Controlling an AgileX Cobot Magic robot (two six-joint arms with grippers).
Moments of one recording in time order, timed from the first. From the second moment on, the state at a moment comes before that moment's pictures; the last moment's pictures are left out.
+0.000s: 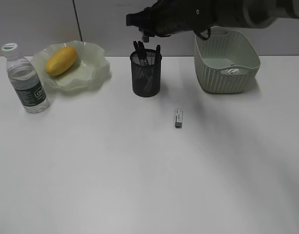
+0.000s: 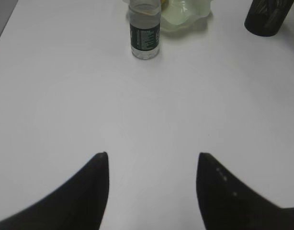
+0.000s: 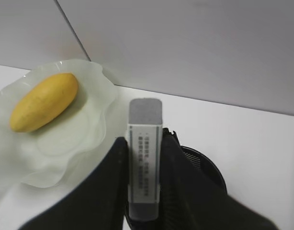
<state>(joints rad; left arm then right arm) -0.11 0.08 -0.53 0.01 1.07 -0.07 0.53 2.18 -1.69 -0.06 0.06 0.31</state>
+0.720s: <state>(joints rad) -0.11 0.08 -0.53 0.01 1.07 -0.07 0.53 2.25 -1.69 -0.11 0.00 0.30</state>
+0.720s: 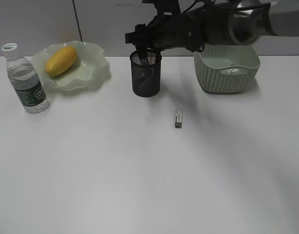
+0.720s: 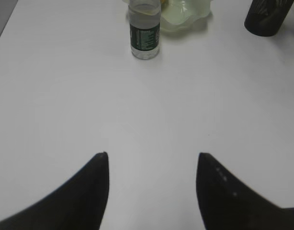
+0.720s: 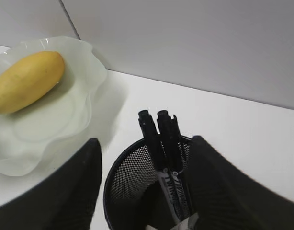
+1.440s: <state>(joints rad) -0.11 0.08 -0.53 0.01 1.07 -0.07 0.51 1.95 -1.70 -0.09 0.72 0.06</state>
